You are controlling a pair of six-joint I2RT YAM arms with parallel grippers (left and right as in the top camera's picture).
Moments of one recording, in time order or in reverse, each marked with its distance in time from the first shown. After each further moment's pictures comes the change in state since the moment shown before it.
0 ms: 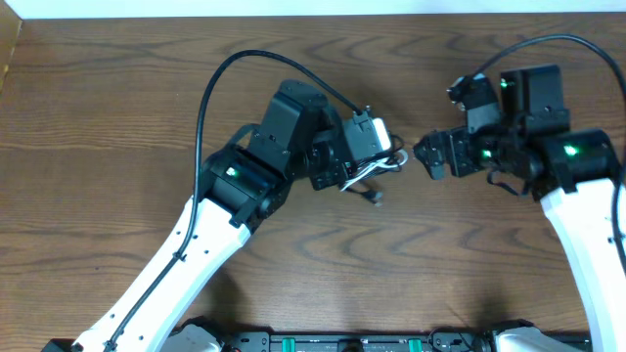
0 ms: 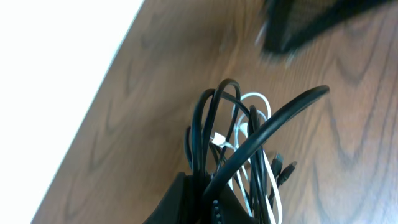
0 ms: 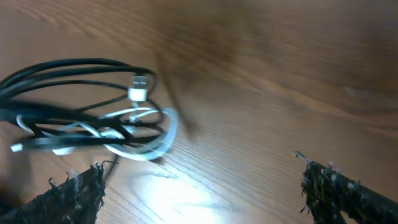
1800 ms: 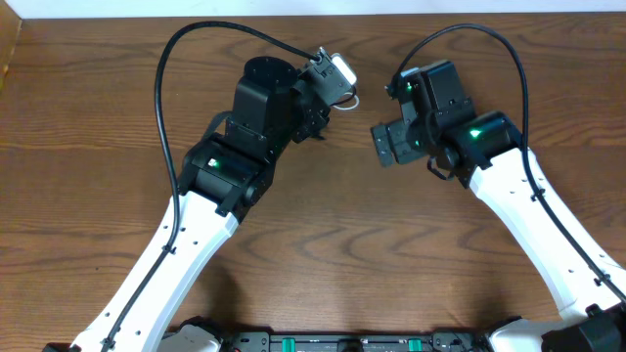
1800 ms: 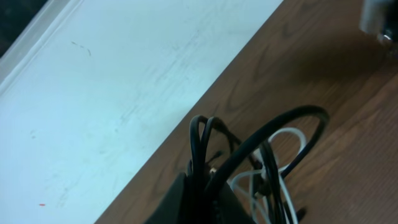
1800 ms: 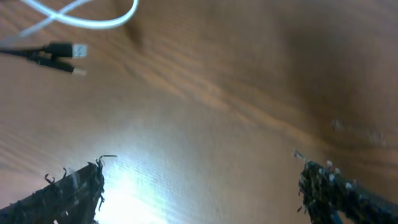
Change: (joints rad) left arm 0.103 -0.002 -0.002 0.230 -0.345 -0.072; right arm 0.254 0.174 0.000 0.216 0.337 0.118
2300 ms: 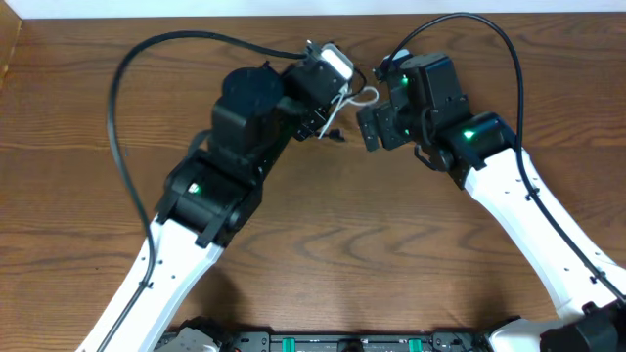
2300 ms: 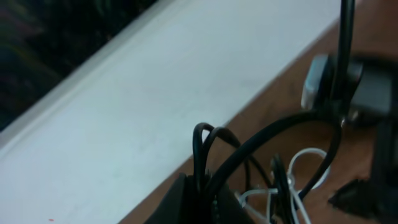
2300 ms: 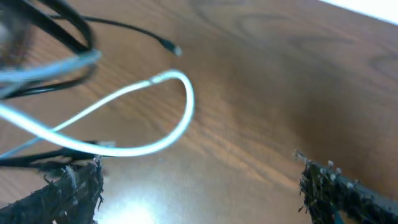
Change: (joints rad) left arm -0.029 -0.108 0.001 0.105 -0.009 -0.112; right arm 0.021 0.018 0.000 0.189 -0.042 -0.008
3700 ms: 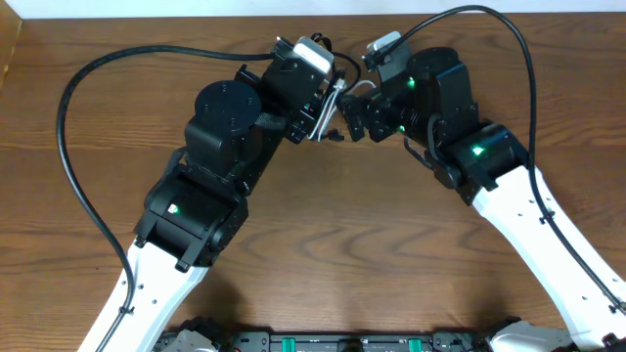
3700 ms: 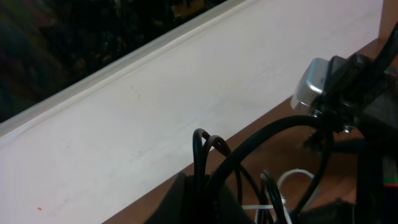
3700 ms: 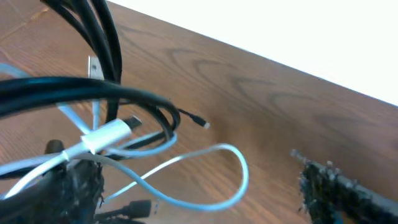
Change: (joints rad) left arm 0.000 -0.067 0.000 -0.005 -0.010 -0.138; right arm 0.046 -0.085 0.000 0.171 -0.099 -0.004
